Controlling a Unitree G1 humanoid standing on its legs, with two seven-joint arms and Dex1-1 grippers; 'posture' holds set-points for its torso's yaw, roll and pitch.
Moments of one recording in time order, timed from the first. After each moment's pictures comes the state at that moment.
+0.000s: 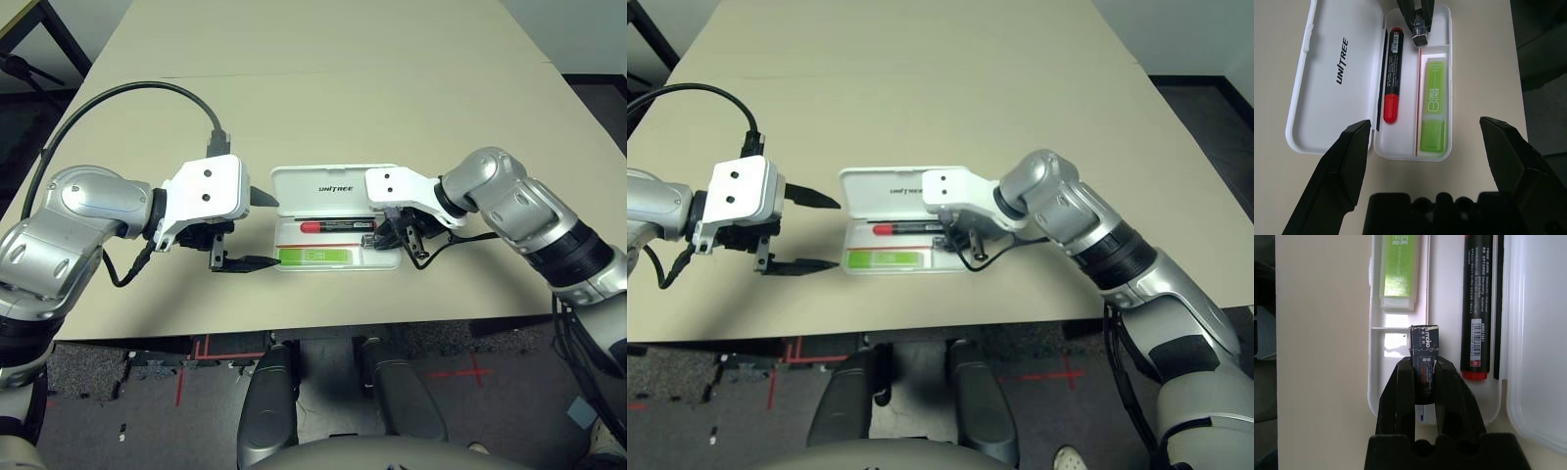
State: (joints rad) left arm -0.50 1.04 -0.08 -0.47 -0.39 0.63 -1.22; right arm -0.88 -0.65 0.58 0.01 -0.03 0.63 1.38
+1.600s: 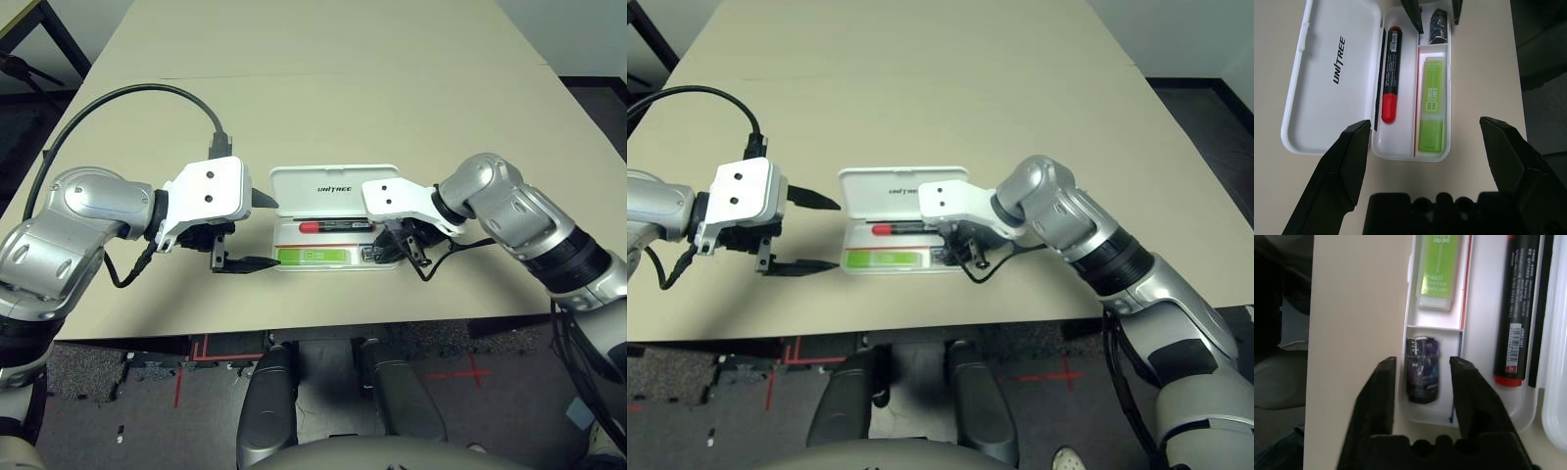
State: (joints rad) left arm -0.50 1.04 -0.09 -0.46 -0.39 0.63 -1.21; right arm -0.86 -0.65 0.59 -0.03 -0.04 0.63 1.46
